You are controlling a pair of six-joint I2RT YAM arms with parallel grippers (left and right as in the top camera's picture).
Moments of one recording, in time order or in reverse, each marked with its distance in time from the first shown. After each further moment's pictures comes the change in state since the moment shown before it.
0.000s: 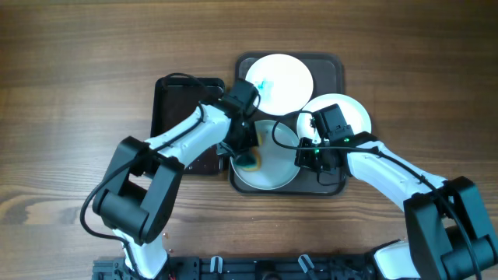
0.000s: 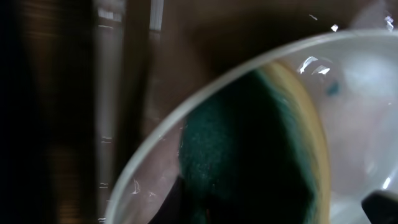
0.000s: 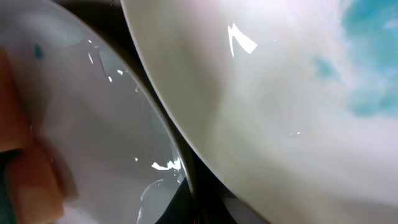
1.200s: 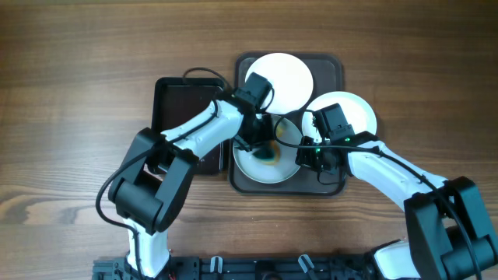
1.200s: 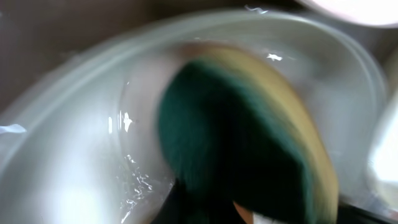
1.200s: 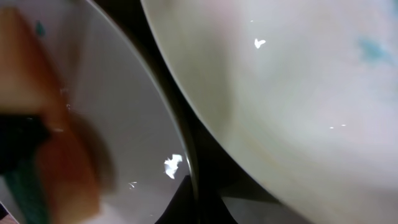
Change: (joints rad) left arm -0.042 0.090 0.106 0.053 0.092 0.020; right arm -0.005 0.000 0.001 0.002 0.011 0.026
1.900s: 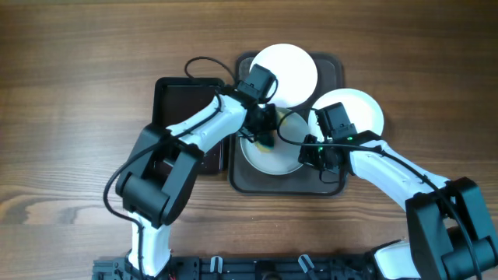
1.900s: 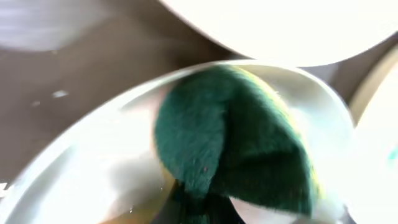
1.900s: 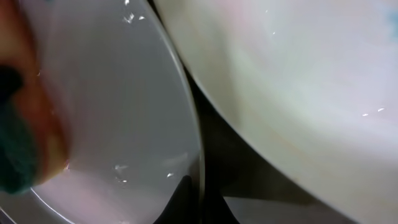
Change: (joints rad) left arm -0.016 0.055 0.055 0.151 0.008 0.010; right arm -0.013 0.000 0.004 -0.012 0.034 0.025
